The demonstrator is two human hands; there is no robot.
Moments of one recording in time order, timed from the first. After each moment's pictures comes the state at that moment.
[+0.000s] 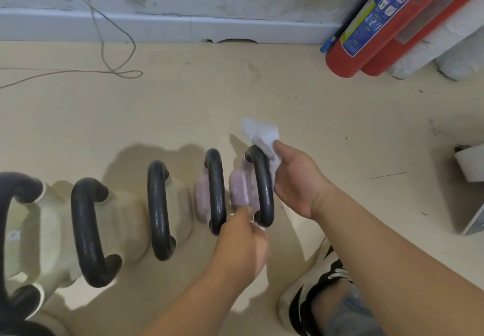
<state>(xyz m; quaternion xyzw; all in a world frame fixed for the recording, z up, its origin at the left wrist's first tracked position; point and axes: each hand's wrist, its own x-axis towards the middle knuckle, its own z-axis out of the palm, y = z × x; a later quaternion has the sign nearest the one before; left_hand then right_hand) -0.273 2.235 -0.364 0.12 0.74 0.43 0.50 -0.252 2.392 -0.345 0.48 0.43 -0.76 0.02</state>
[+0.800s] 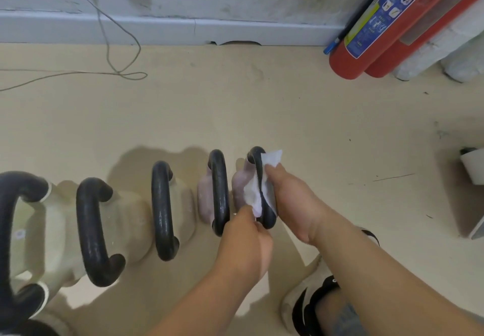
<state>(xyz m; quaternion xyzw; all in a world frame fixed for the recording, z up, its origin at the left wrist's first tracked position) -0.273 2.237 -0.378 0.12 0.76 0.43 0.48 -0.241 2.365 -0.352 0.48 0.52 -0.70 0.07</state>
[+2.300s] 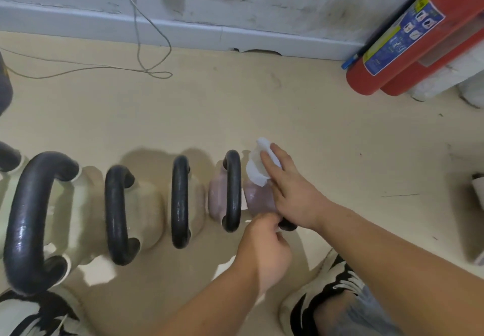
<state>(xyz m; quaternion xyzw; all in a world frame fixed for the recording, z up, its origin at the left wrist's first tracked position) -0.254 2.245 -0.380 0.17 0.72 0.49 0.45 -0.247 2.386 -0.357 0.22 0.90 -0.33 0.17</state>
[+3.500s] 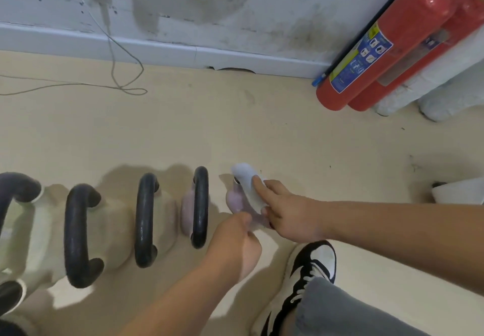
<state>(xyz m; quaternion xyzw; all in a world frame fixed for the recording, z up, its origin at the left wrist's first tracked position) -0.272 2.269 -0.337 0.04 0.73 0.45 0.52 -0.226 2.422 -0.303 0.21 0.86 -0.26 0.38</state>
